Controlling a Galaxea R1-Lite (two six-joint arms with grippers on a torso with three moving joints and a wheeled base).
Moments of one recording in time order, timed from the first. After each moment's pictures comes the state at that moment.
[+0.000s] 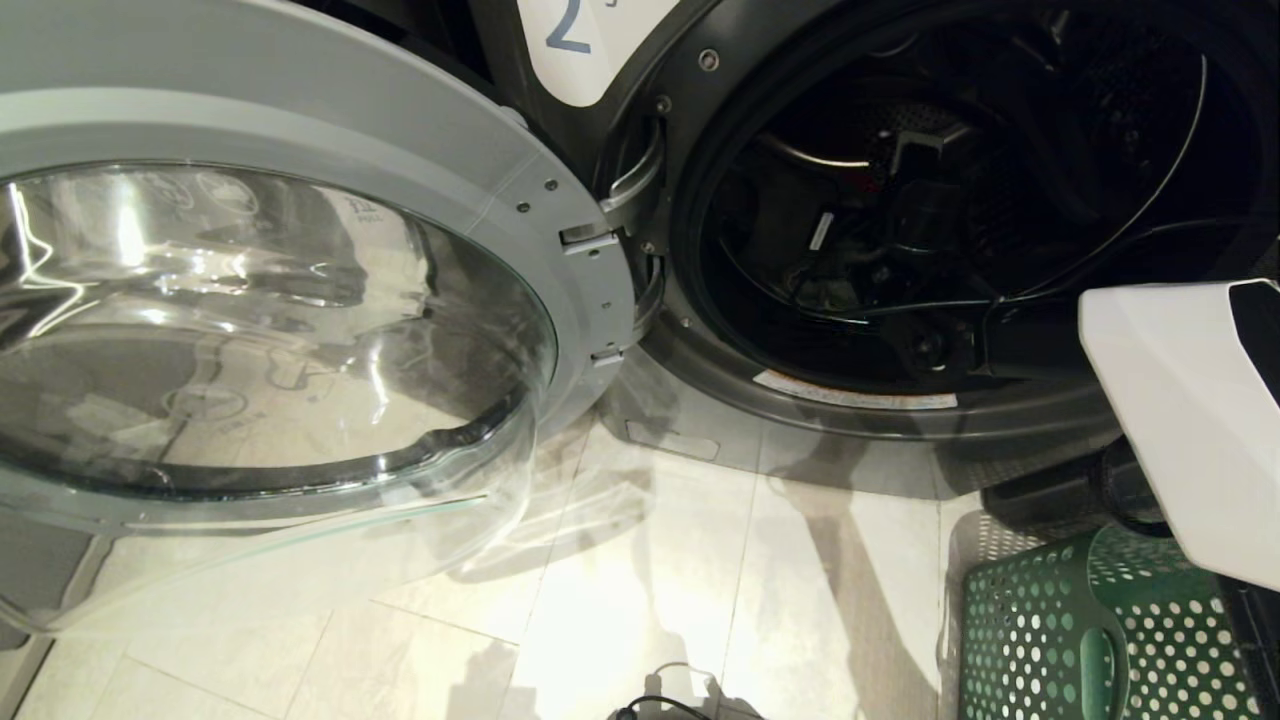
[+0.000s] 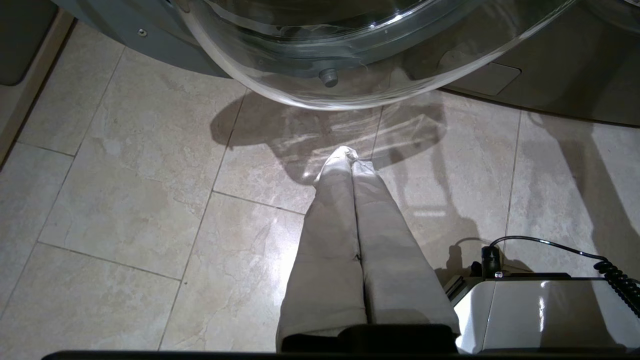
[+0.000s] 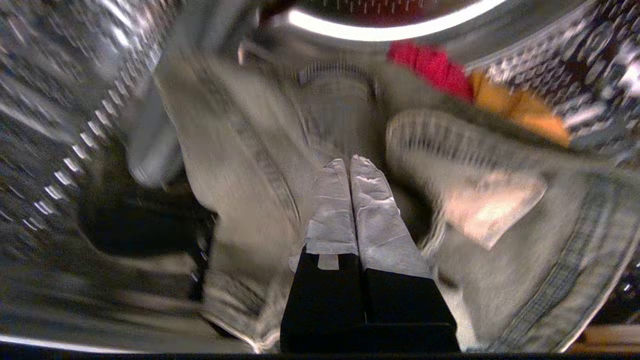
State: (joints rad) left arm 0.00 0.00 0.00 0.00 0.00 0.00; right arm 0.32 2.32 -1.95 -0.66 -0.42 0.11
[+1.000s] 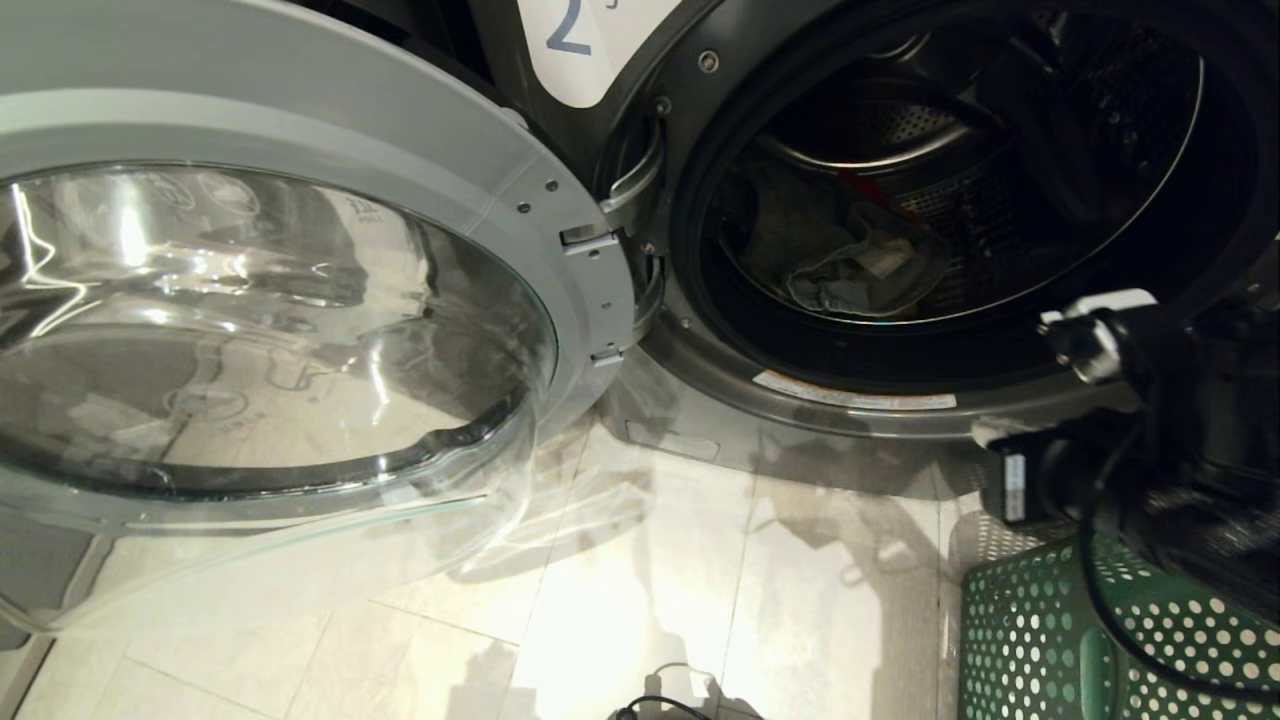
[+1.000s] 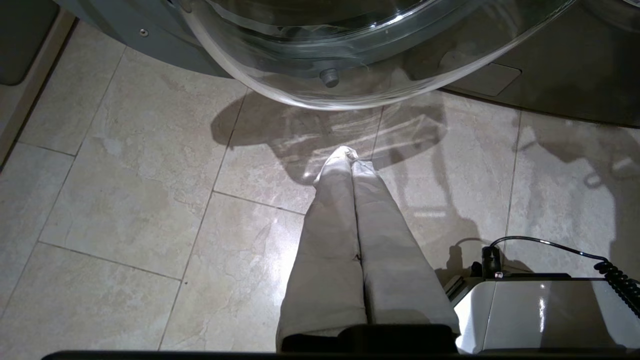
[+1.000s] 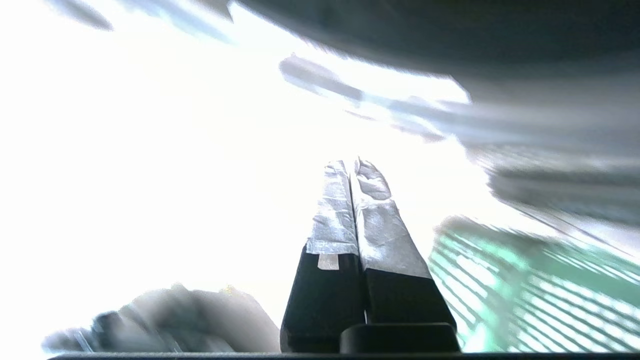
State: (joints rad) left arm 0.00 0.00 0.00 0.00 0.00 0.00; right arm 0.54 1.34 -0.68 -0.33 -0.46 0.03
